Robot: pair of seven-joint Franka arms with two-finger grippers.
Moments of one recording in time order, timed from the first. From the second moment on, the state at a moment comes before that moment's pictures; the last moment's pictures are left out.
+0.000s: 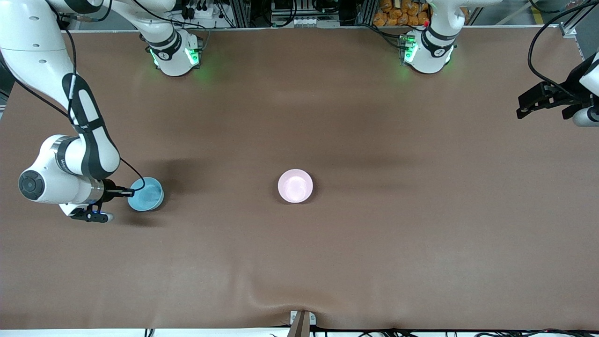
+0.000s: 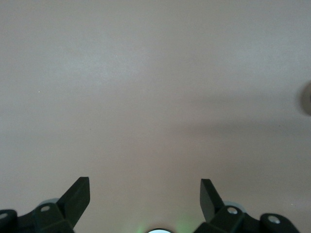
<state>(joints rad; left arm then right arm) -0.04 0.01 -0.02 -1.48 0.02 1.46 -0.02 -0.11 0.57 -0.04 -1.82 0.08 2.17 -0.07</state>
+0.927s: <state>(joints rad) -0.04 0.02 -0.02 -1.48 0.02 1.46 -0.02 0.01 0.40 0.10 -1.79 0.25 2.05 0.16</state>
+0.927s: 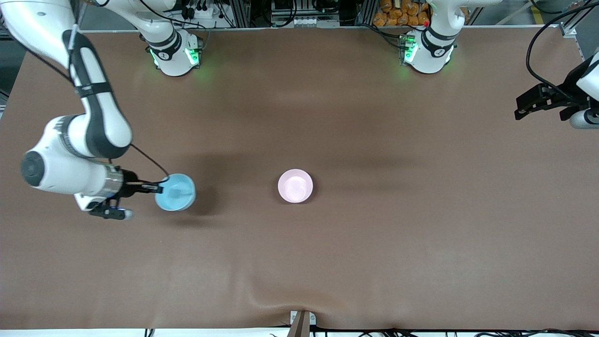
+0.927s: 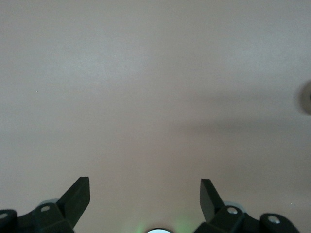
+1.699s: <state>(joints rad) -0.04 0.02 -0.02 -1.48 0.02 1.46 -0.02 0.28 0.41 0.10 -1.78 0.49 2.15 0.53</state>
